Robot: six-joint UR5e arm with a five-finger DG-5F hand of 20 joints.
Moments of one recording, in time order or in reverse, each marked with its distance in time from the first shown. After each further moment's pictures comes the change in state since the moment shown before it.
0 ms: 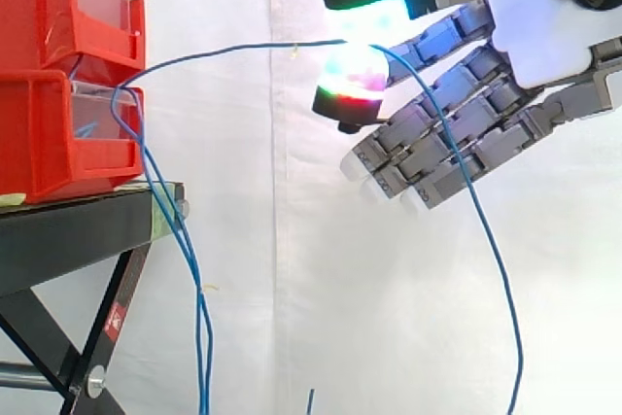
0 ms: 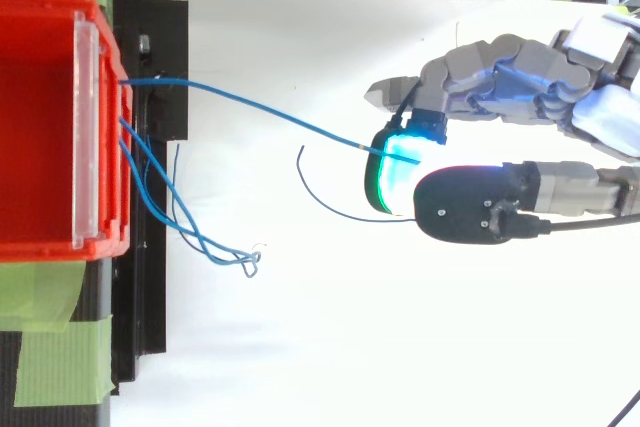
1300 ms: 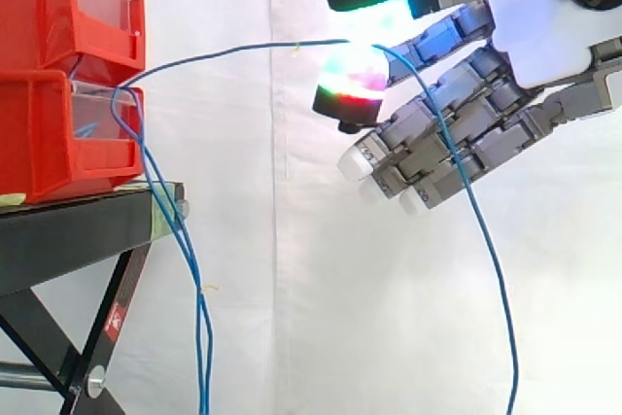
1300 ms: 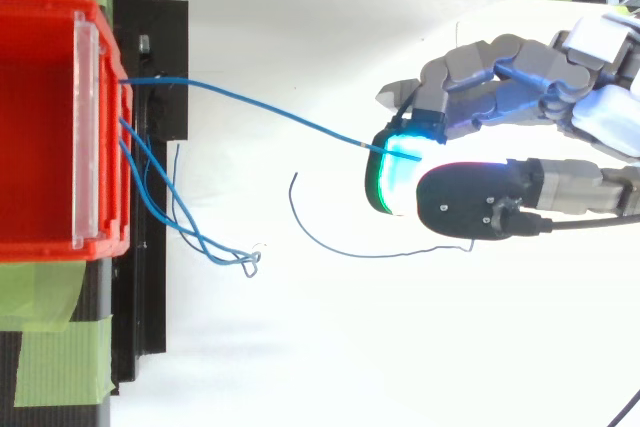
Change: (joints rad) arm 0.000 0.000 0.000 0.000 0.000 0.000
